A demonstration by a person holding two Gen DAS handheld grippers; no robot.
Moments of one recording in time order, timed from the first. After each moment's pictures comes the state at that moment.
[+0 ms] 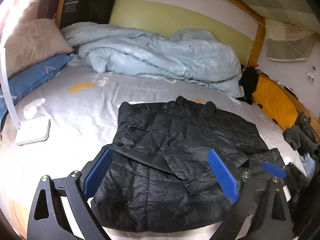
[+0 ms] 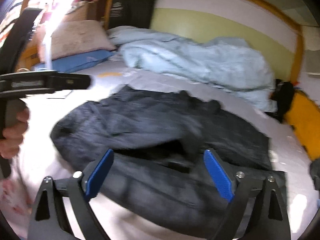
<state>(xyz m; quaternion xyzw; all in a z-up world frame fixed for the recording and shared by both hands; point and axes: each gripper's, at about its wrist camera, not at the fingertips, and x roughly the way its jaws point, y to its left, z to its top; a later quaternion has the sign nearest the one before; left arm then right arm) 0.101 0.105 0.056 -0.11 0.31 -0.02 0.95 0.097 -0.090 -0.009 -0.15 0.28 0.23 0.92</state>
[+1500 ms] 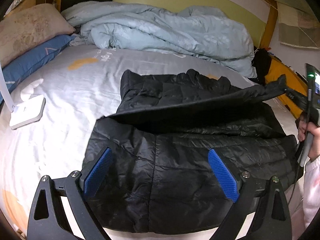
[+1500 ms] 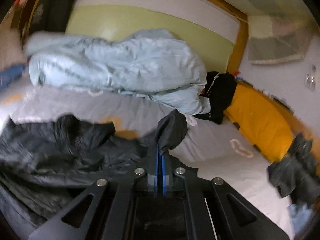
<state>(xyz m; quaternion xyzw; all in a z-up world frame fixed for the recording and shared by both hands) 0.127 0.092 0.002 -0.10 0.38 0.00 0.92 0.270 -0.233 0.029 -0.11 0.23 -0.04 0.97</state>
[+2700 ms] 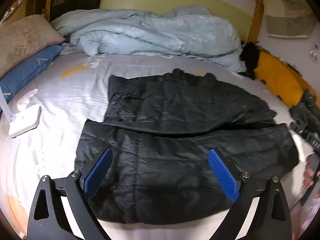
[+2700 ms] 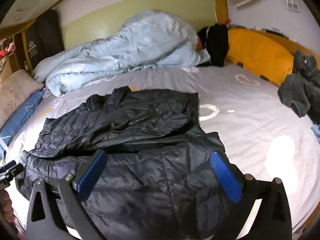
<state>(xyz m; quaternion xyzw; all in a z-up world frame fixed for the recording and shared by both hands) 0.106 0.070 0.017 -0.07 0.36 -0.04 0.93 0.137 -0.272 0.007 0.04 0.31 0.01 0.95</state>
